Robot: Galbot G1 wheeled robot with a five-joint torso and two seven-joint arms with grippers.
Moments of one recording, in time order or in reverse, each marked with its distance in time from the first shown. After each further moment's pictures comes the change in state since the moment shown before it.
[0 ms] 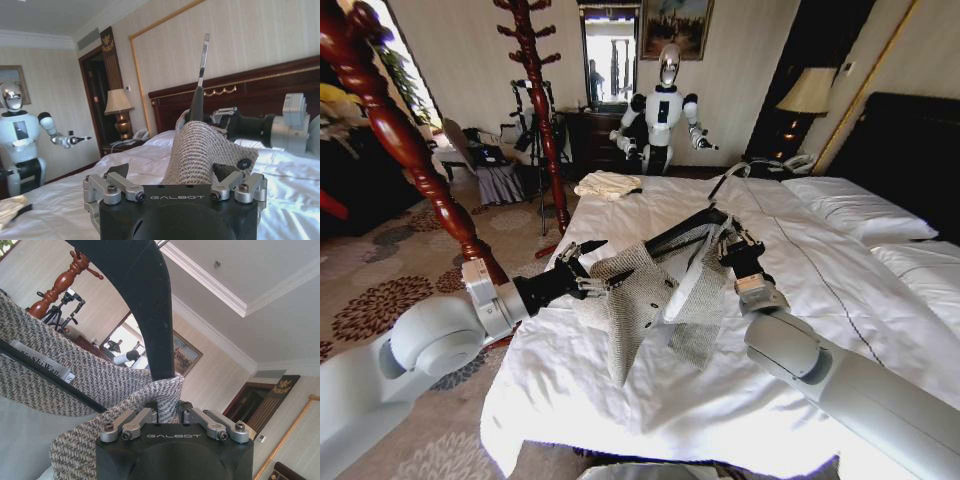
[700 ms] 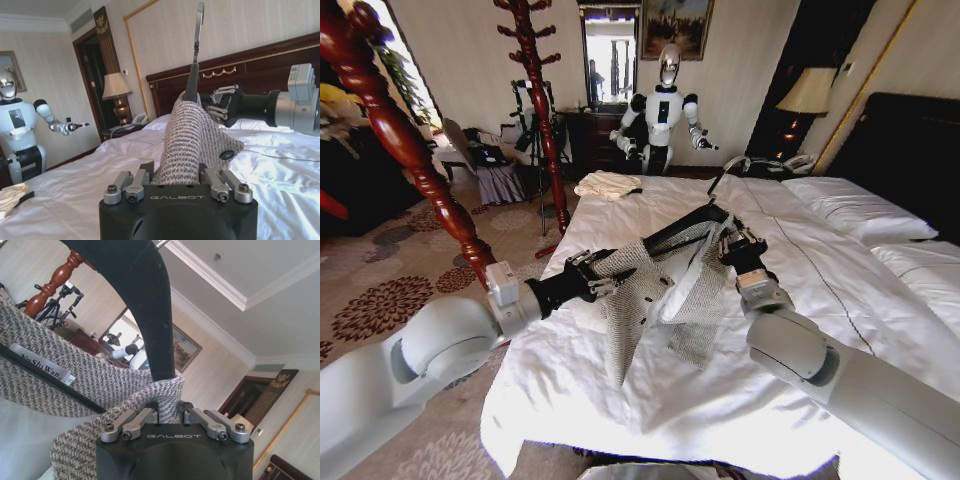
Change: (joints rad) left arm -0.180 -0.036 0.167 0.002 0.001 0.110 -0.047; right arm 0.040 -0.013 -0.014 0.040 0.066 -0.036 0.034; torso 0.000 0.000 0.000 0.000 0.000
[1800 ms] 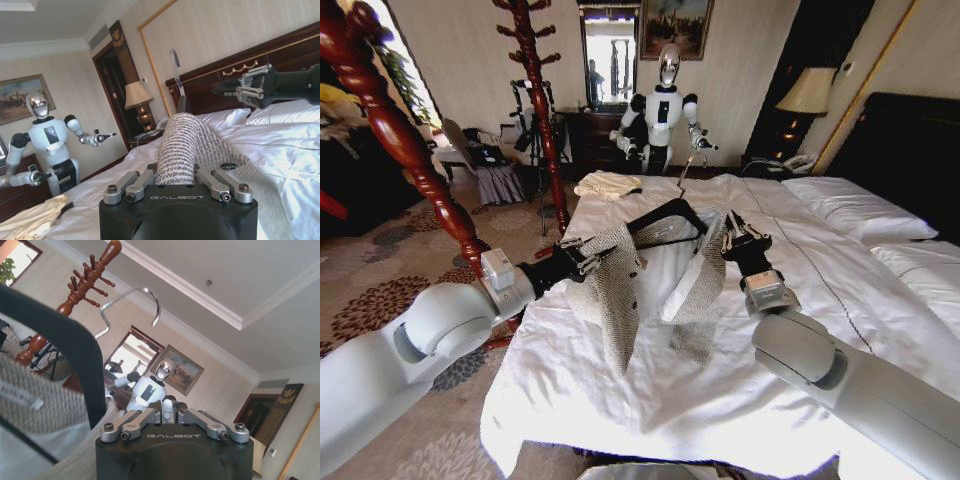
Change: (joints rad) left arm 0.053 0.002 -0.082 0.055 0.130 -0.050 0.033; right arm -0.031 -0.007 0.063 0.021 -0.022 0.095 -0.048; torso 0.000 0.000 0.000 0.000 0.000
